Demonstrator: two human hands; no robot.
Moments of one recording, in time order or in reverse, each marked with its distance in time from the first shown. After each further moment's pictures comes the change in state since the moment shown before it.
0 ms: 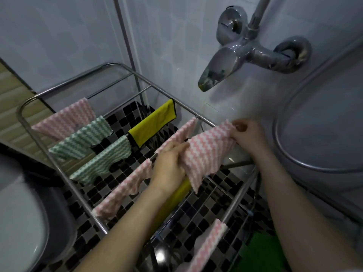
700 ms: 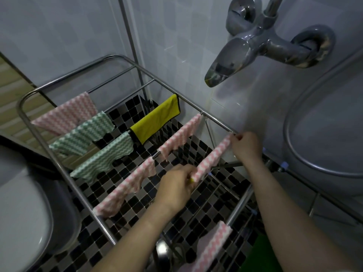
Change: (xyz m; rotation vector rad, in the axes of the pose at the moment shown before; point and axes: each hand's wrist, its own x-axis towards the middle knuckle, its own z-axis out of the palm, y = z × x) left_hand -0.019 -0.035 0.036 0.157 -0.130 -0.029; right_hand -0.001 0.028 0.039 -0.347 0.062 0.206
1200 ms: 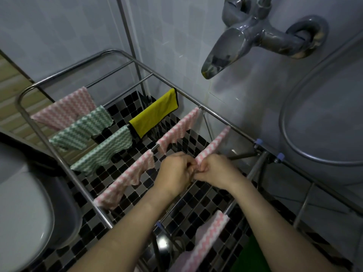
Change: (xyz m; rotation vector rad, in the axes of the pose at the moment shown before) left_hand 0.010 0.006 -0.011 0.009 0.058 0.146; right_hand -0.101 -0.019 -0.004 -0.196 -0.622 -0.382
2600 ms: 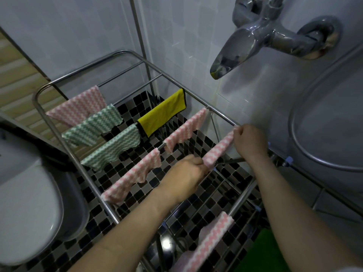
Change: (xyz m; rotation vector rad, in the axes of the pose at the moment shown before) left_hand -0.009 0.002 -0.001 0.266 -0.125 0.356; right_hand 0.055 0.039 -0.049 -0.047 0.596 0.284
